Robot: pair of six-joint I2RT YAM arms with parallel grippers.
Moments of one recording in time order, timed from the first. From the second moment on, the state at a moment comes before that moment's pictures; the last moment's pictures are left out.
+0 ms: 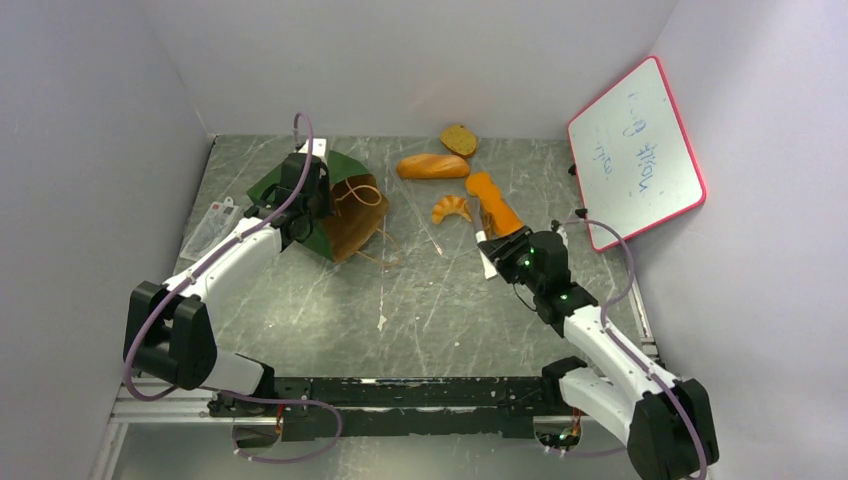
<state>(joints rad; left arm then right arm) -0.37 1.42 1.06 -0.24 -0.26 -0.22 0.33 0.94 0.44 0.03 0.00 1.11</state>
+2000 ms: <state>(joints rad) -0.37 1.27 0.99 -0.30 -0.24 -0.15 0.94 1.12 0.70 0.11 0.12 1.05</state>
